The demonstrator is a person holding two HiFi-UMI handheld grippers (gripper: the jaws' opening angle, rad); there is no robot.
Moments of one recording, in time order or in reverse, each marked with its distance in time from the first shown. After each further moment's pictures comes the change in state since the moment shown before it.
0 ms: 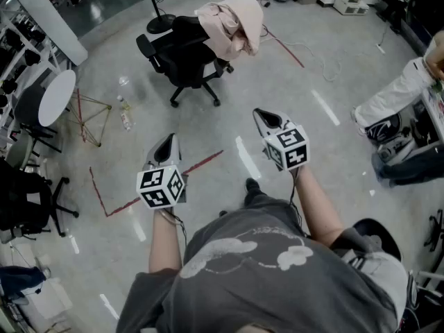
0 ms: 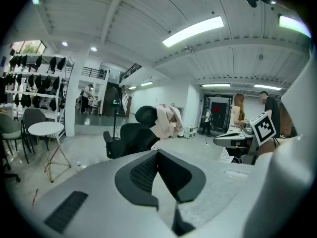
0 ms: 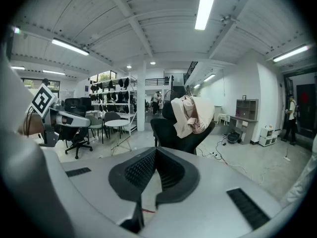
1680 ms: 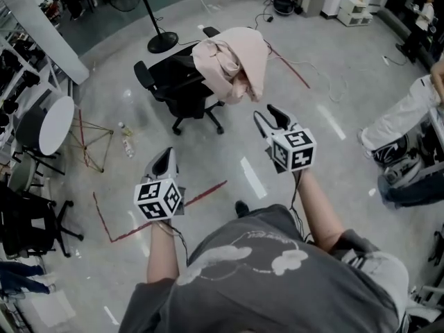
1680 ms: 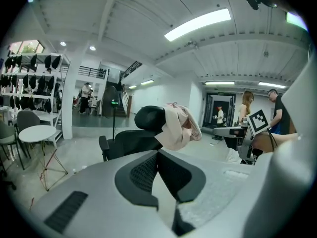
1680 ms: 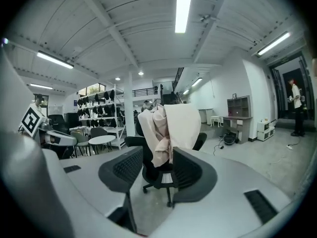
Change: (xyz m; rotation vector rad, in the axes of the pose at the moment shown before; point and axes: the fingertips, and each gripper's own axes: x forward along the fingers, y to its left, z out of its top) left arm 0.141 0.041 0.053 0.004 0.007 0.020; right arm 0.118 -0.136 0.070 0.129 -0.121 -0.057
